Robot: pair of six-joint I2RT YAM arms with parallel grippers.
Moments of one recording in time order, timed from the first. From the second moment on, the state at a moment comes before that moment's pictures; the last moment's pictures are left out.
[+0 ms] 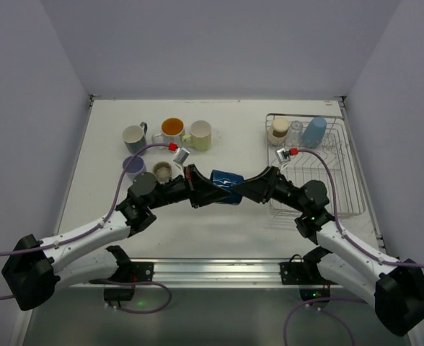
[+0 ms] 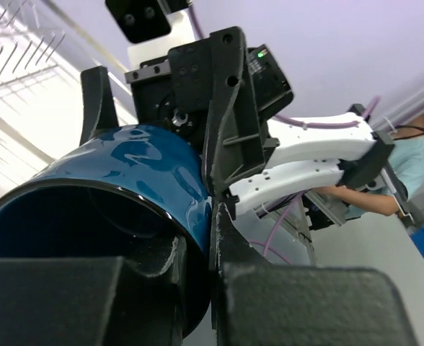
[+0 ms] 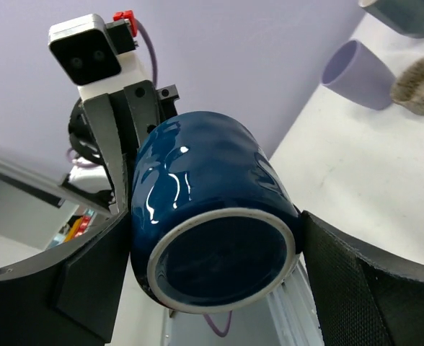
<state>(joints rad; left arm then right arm) -0.81 1.06 0.58 0.64 0.49 -0.85 0.50 0.90 0.35 0.74 -0.63 1.19</state>
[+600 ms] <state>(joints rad) -0.82 1.21 0.84 -0.17 -0.06 -0.50 0.53 0.60 0.39 0.16 -0.15 0.92</state>
